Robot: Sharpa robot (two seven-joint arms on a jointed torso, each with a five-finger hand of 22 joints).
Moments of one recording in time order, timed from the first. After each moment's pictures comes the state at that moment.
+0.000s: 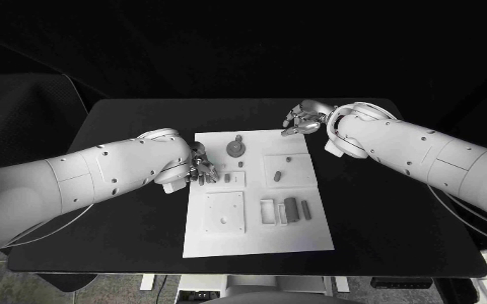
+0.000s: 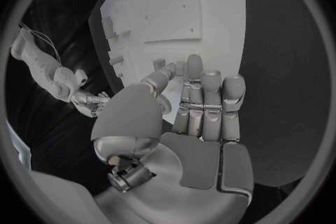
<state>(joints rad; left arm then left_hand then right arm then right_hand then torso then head) 1.28 -0.58 -0.24 1.21 -0.90 0.03 -0.55 1.11 -0.07 0.51 -0.12 0.18 1.16 0.12 0.38 0.65 1.37 0.04 0.57 0.43 1.37 -0.03 0.83 1.08 0.12 1.00 -0.05 1.50 0.44 1.20 -0.56 0.01 0.97 -1.15 -0.08 0.02 1.13 -0.12 0.40 -0.11 0.19 0.78 0.17 0.32 0.41 0.91 0.09 1.20 0.74 0.89 0.03 1.42 1.00 0.16 0.60 0.04 1.66 0.54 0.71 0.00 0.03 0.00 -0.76</state>
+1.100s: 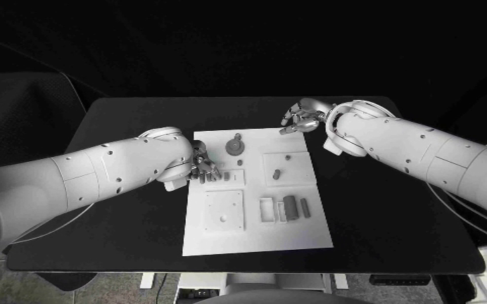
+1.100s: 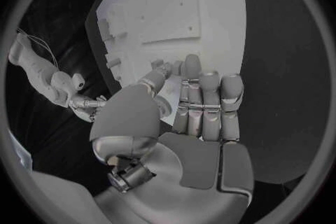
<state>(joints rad) 1.28 -0.55 -0.24 1.19 -0.93 0.04 -0.56 1.03 -0.14 0.43 -0.10 0.19 1.15 0.13 0.37 0.64 1.37 0.04 0.55 0.42 1.36 -0.04 0.83 1.09 0.14 0.99 -0.05 1.51 0.44 1.20 -0.56 0.01 0.98 -1.15 -0.07 0.02 1.13 -0.12 0.40 -0.10 0.19 0.78 0.17 0.32 0.41 0.91 0.09 1.20 0.74 0.89 0.03 1.42 1.00 0.16 0.60 0.04 1.66 0.54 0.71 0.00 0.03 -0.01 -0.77</state>
